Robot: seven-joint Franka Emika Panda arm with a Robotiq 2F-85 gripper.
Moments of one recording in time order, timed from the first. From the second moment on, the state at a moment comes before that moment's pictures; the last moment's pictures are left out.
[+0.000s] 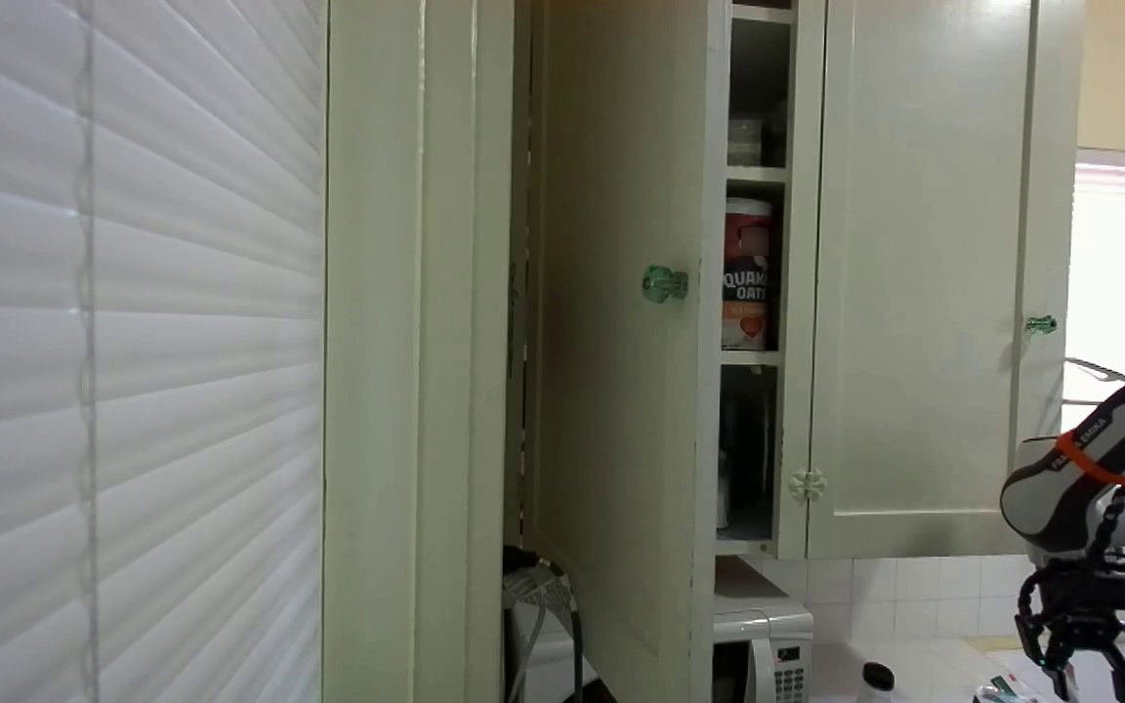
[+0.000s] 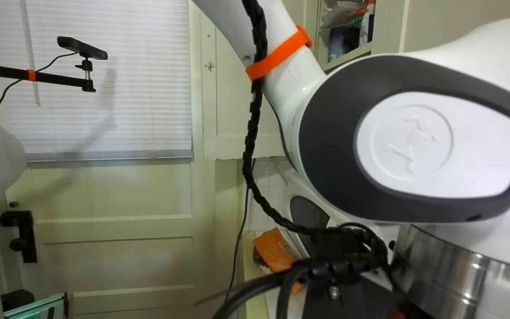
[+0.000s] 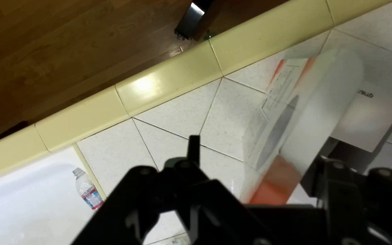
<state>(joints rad) -0.35 0.07 -0.39 -2.41 -0.10 2.36 0.27</state>
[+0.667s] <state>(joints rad) -0.33 -0.03 -0.34 -2.41 -0.03 2.36 -0.01</state>
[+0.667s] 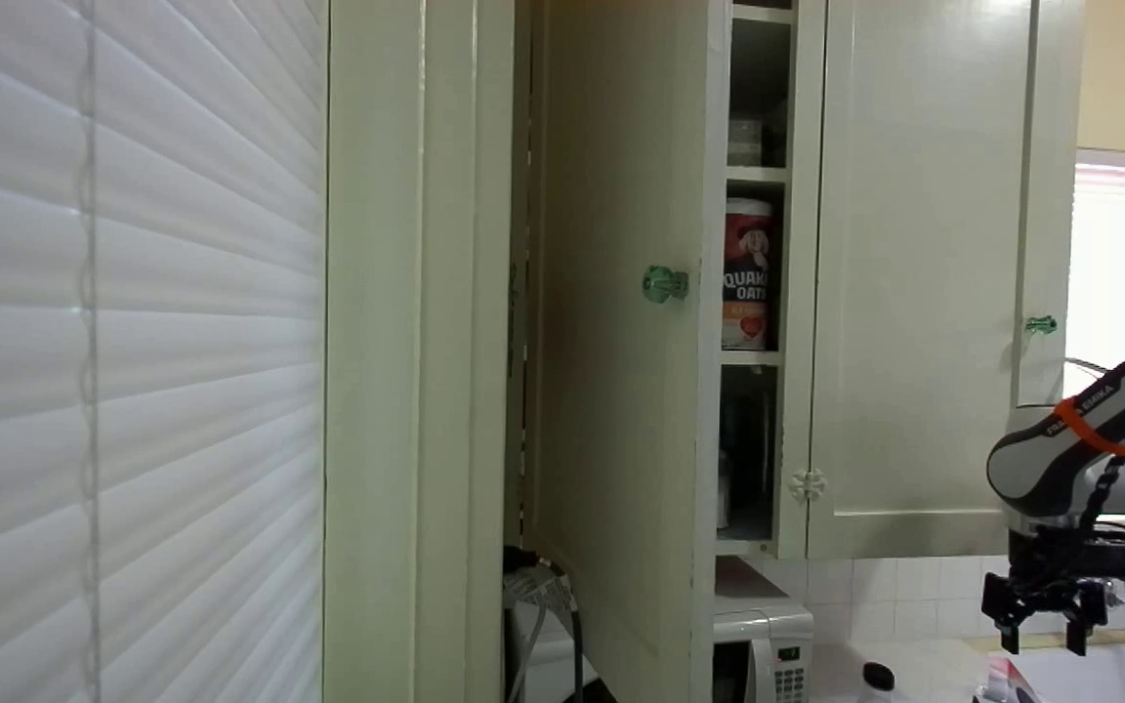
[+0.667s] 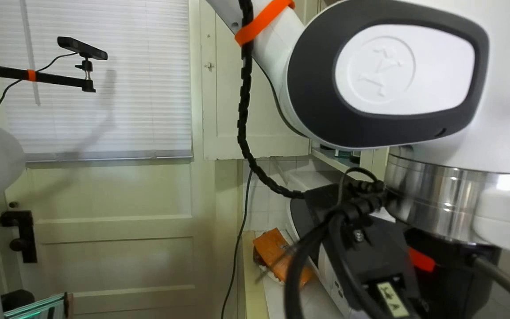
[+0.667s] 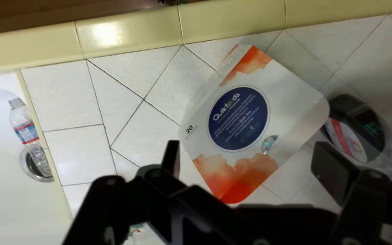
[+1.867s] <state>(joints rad) -0.34 0.13 -0.22 -2.42 0.30 2.68 -0.99</state>
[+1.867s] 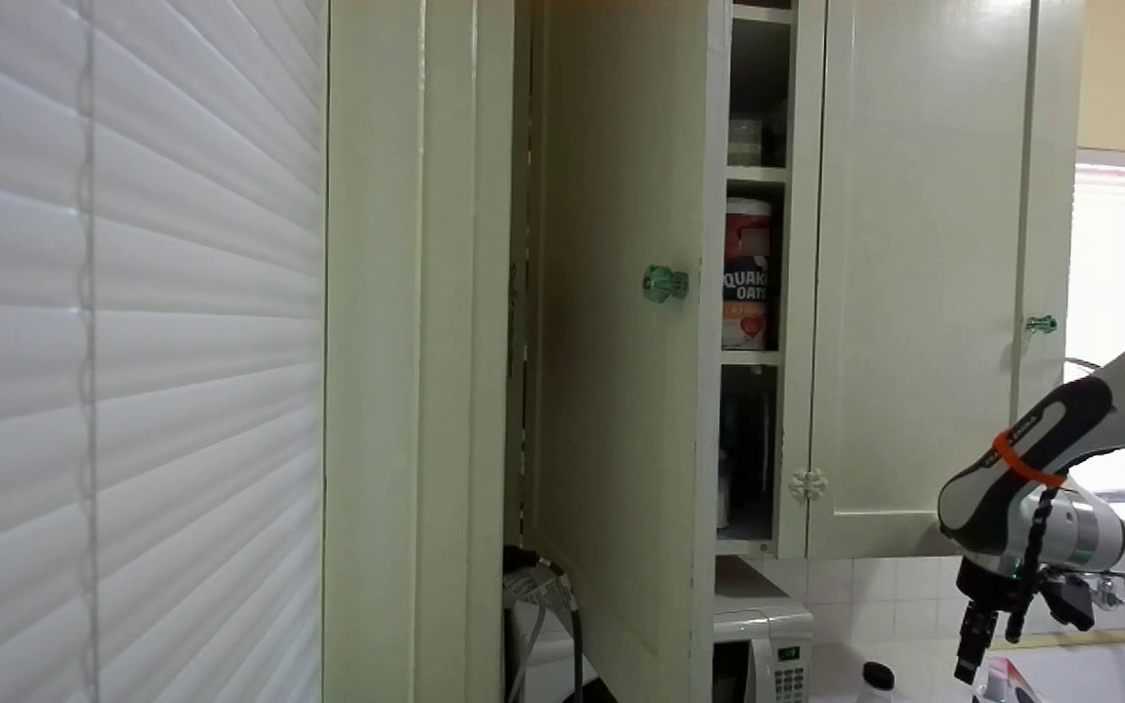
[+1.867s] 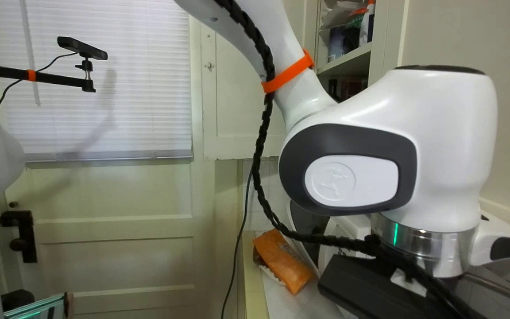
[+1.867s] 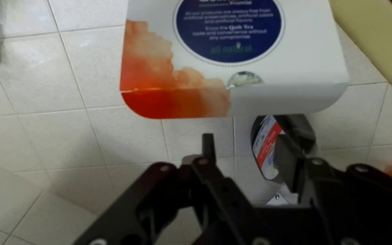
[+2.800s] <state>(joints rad) -0.33 0.13 -0.33 -2.37 -0.21 2.34 -0.51</state>
